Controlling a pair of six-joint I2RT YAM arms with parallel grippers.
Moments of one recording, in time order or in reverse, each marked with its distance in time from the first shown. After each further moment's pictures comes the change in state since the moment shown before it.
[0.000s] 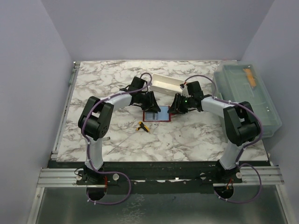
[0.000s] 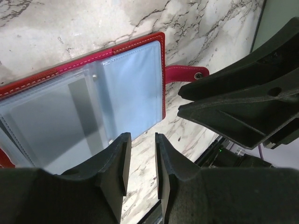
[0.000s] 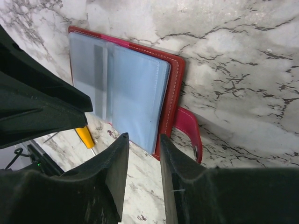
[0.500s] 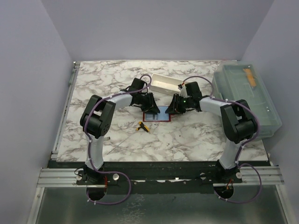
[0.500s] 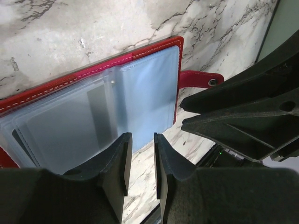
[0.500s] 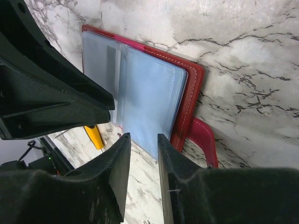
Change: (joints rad) left arm 0.003 0.041 0.002 0.012 0.007 -0.021; right arm 0.000 0.045 0.000 0.068 -0.084 0.032
